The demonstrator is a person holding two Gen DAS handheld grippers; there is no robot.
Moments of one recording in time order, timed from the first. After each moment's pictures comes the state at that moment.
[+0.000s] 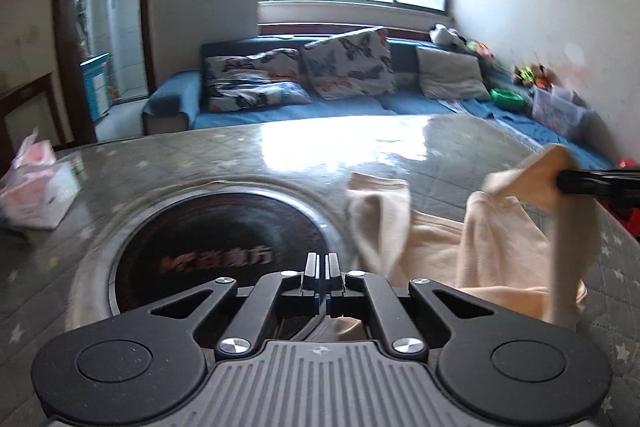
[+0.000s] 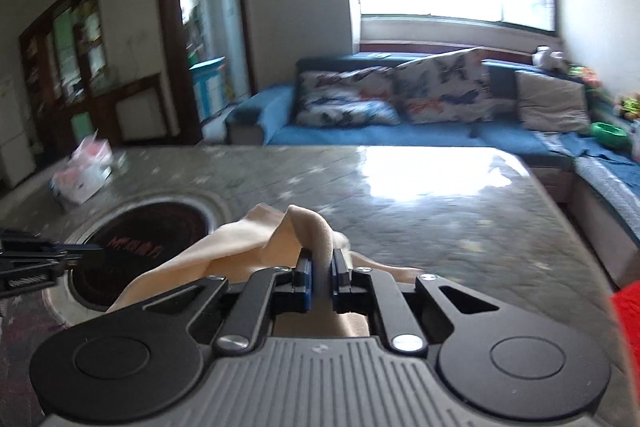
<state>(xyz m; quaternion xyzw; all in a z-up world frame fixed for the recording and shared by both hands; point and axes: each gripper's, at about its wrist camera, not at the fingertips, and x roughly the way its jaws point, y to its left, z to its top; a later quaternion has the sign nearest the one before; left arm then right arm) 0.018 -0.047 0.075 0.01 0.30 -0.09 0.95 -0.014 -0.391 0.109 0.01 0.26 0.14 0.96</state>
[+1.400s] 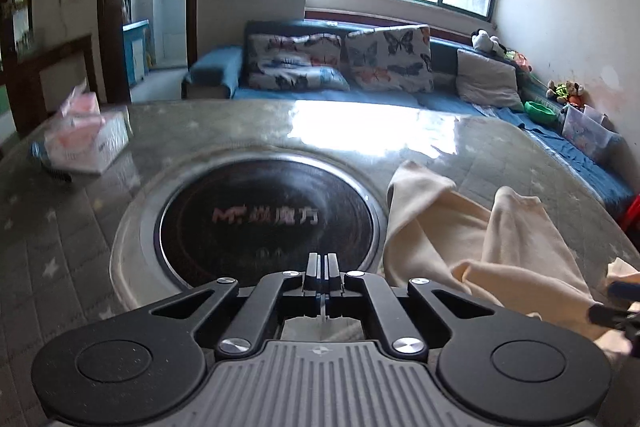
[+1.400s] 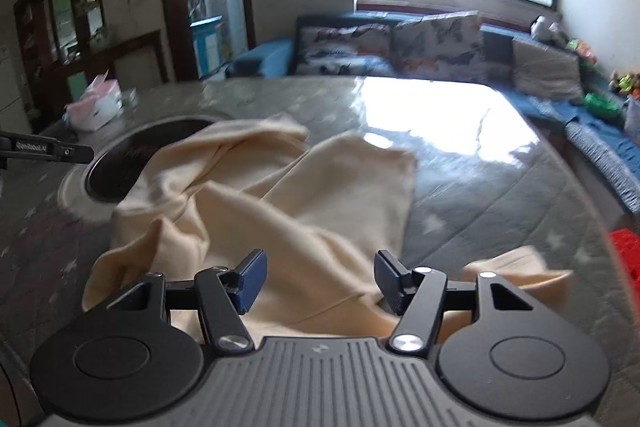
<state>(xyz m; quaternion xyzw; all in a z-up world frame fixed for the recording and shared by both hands) -0.010 -0.017 0.076 -0.03 0.33 -0.04 0.94 -0.079 -0.378 0.063 -0.02 0.34 0.14 0.93</state>
